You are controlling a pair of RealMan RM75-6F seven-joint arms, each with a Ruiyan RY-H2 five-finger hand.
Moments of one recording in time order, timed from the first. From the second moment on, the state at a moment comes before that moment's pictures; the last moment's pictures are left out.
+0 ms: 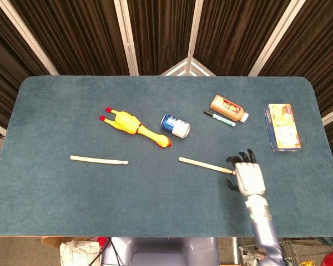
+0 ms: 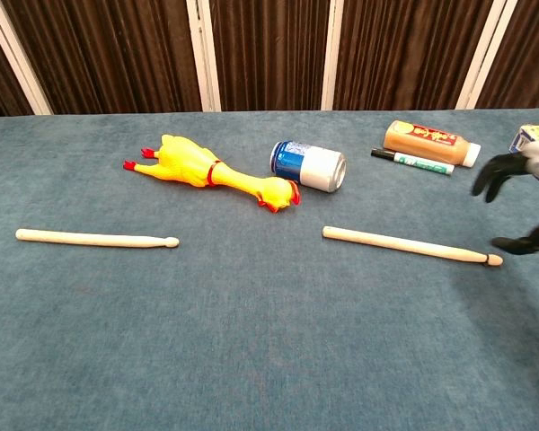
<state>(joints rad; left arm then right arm) 0.10 -1.02 -0.10 -1.67 1.35 1.64 0.10 0.37 -1.53 0.24 -1.75 -1.07 1.24 -0.66</state>
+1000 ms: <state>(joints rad) 0.08 -1.05 -0.11 -1.67 1.32 1.62 0.18 0.55 -1.81 0.25 -1.42 -0.86 1.25 -0.79</state>
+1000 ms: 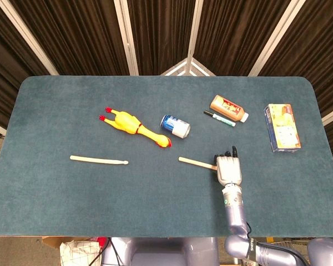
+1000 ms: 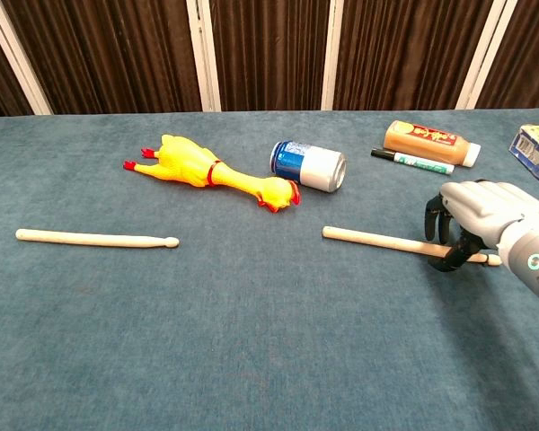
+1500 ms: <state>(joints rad) 0.07 -1.05 -0.11 -1.67 1.31 1.61 0.19 0.58 -1.84 0.25 -1.37 -0.86 1.26 -0.84</state>
